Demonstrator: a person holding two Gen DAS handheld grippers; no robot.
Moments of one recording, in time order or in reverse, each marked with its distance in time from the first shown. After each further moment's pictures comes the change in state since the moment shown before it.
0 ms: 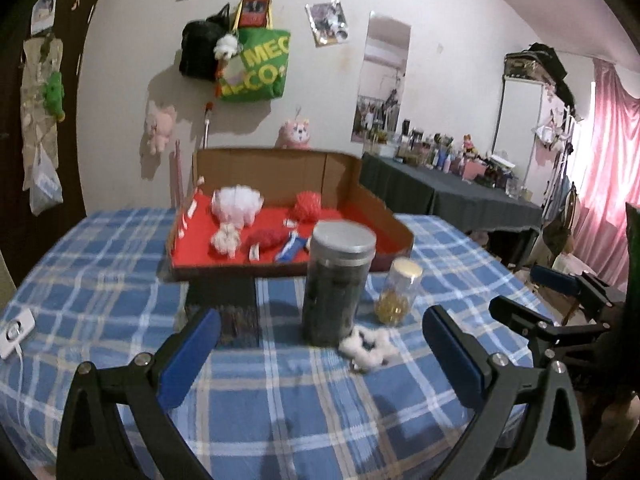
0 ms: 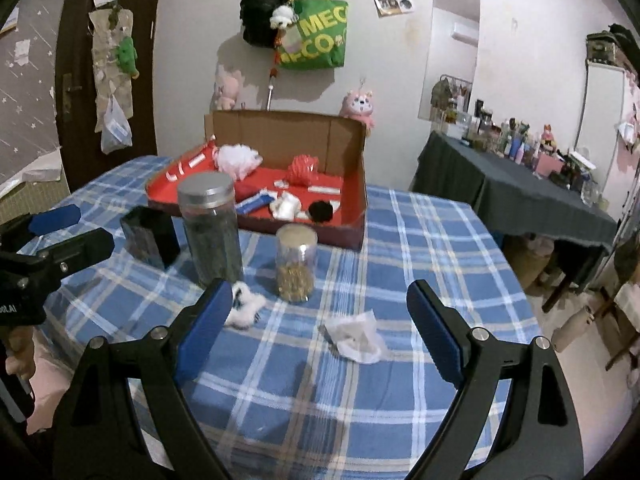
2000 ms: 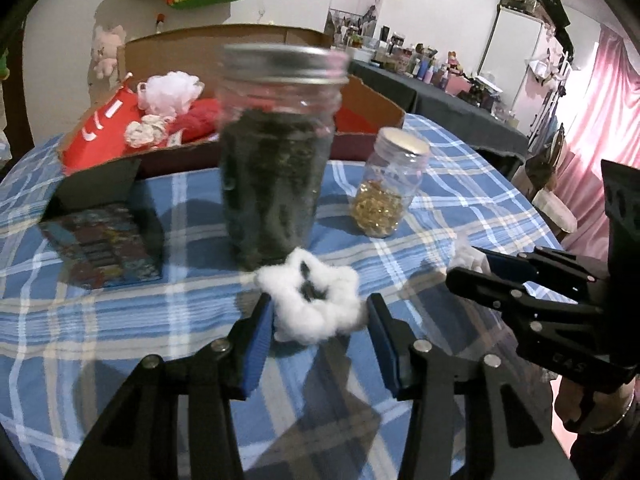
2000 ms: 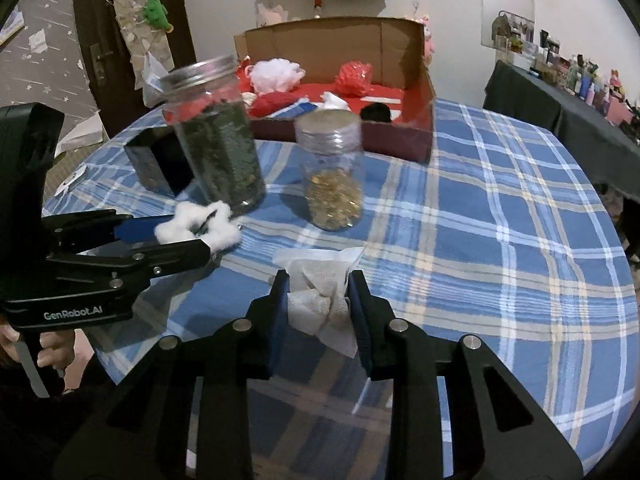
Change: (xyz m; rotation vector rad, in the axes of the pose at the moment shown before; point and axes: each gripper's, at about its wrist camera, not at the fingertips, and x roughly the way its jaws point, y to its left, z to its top) left arm 0.104 -0.017 -0.043 0.024 0.343 -0.117; right arm 0.083 -0.006 -0.038 0.008 0.227 0.265
